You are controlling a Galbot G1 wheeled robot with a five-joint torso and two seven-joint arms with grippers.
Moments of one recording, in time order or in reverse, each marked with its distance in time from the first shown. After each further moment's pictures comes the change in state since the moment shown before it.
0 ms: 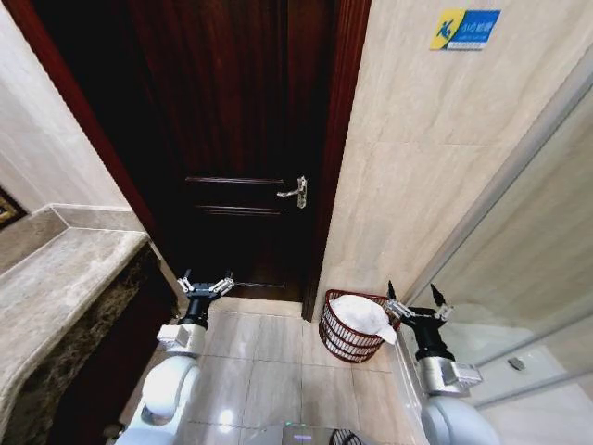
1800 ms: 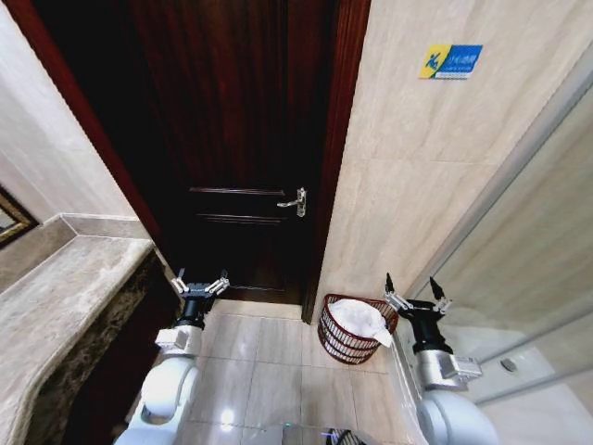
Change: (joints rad) left arm 0.005 0.001 -0.037 0.052 0.091 -0.122 -0.008; right arm -0.007 0.010 -0.026 0.061 -0.012 -0.053 0.015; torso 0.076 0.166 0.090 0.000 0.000
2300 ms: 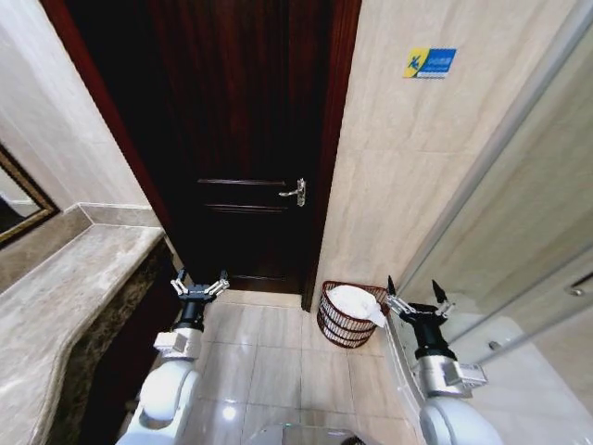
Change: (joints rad) left arm 0.018 -0.002 -0.003 -0.013 -0.002 -0.009 0.000; right arm -0.036 0.001 0.003 0.011 0.000 0.030 -0.001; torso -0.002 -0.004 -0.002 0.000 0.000
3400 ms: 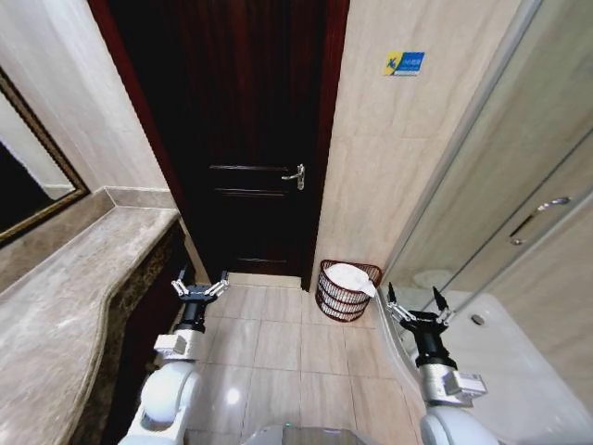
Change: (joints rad) left arm -0.007 -0.008 0.028 0.007 0.005 -0.016 0.004; right arm -0.030 0.002 0.004 -0.027 -0.010 0.039 0.006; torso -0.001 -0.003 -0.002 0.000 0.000
